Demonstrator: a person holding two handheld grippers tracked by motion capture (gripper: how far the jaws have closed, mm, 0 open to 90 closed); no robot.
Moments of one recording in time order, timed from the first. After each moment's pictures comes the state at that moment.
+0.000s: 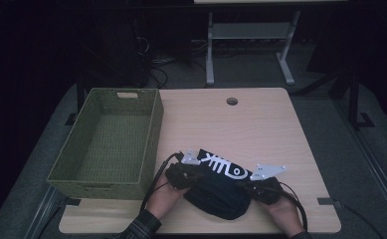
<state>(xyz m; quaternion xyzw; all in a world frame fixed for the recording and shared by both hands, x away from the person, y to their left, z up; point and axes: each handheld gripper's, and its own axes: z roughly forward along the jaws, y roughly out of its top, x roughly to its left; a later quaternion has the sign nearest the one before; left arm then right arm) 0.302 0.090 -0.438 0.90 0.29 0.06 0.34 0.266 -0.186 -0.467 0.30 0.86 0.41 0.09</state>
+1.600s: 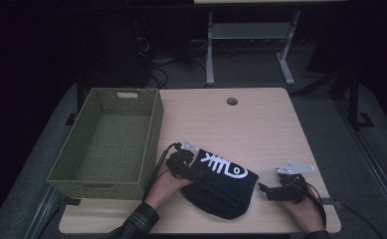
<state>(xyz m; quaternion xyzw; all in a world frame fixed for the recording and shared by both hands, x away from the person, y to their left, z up) 0.345 0.094 -0.453 0.88 0.34 0.03 0.34 0.272 -0.256 -0.482 0.43 0.81 0.35 0.18</state>
